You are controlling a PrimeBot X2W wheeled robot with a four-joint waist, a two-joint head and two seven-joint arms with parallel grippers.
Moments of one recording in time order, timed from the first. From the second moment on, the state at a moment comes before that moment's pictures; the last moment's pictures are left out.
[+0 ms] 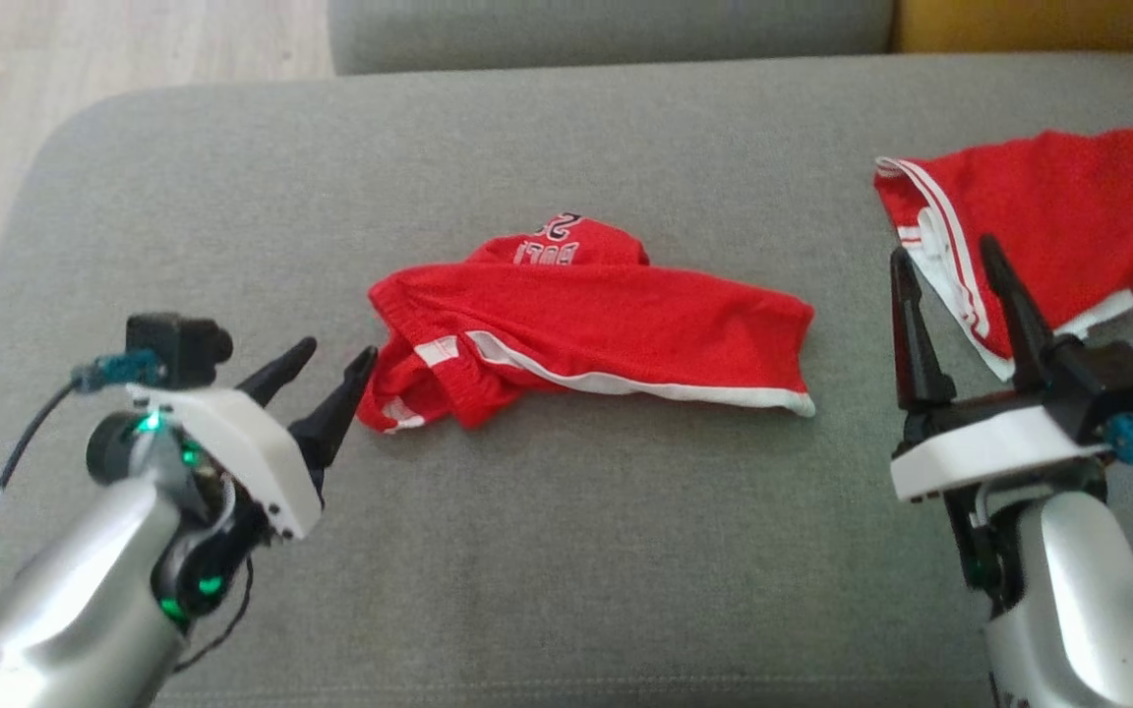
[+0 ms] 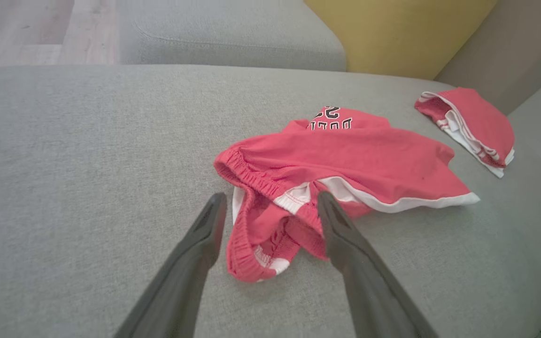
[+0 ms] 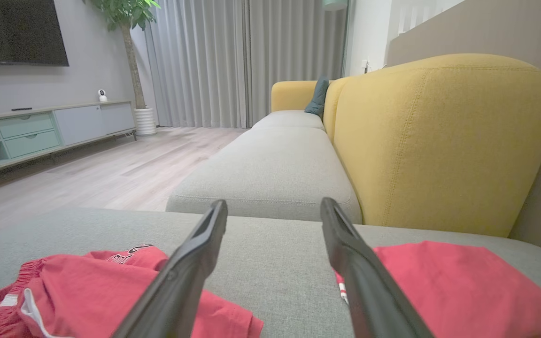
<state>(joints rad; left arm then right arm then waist) -0.48 0.49 -0.74 0.39 -0.90 -0.06 0.04 -0.23 -0.05 0.02 0.16 0.05 0.13 -0.11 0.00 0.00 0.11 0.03</state>
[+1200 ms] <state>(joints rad) -0.03 0.34 -0.54 0.12 -0.57 0.19 -0.24 -0.07 -0.05 0.07 0.16 0.13 0.13 -0.14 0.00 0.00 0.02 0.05</state>
